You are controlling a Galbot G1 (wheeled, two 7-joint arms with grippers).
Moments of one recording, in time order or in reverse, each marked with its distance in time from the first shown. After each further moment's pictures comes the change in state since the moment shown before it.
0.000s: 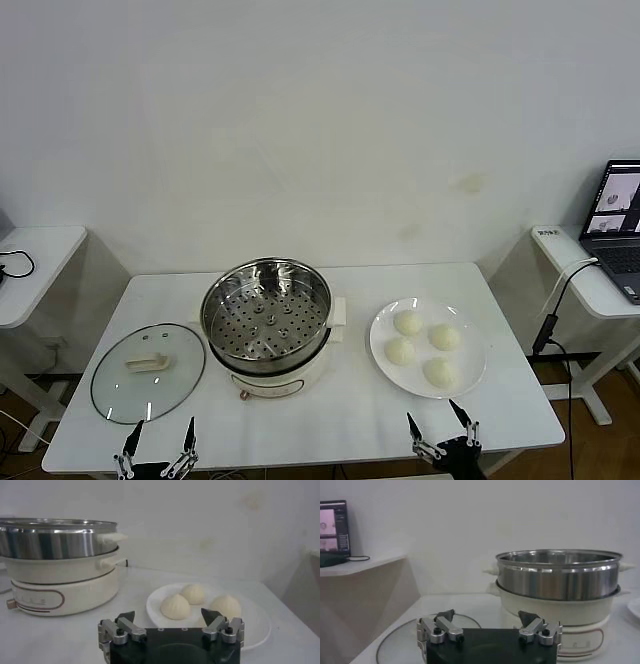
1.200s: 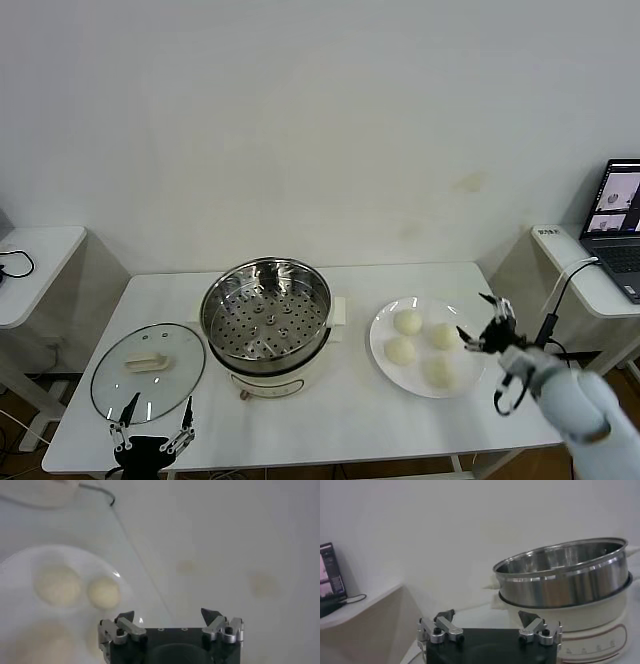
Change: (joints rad) left arm -0.084 -0.021 -0.045 -0.058 0.205 0.155 0.018; right arm 0.900 -0.650 -0.301 -0.330 -0.429 -0.258 -0.443
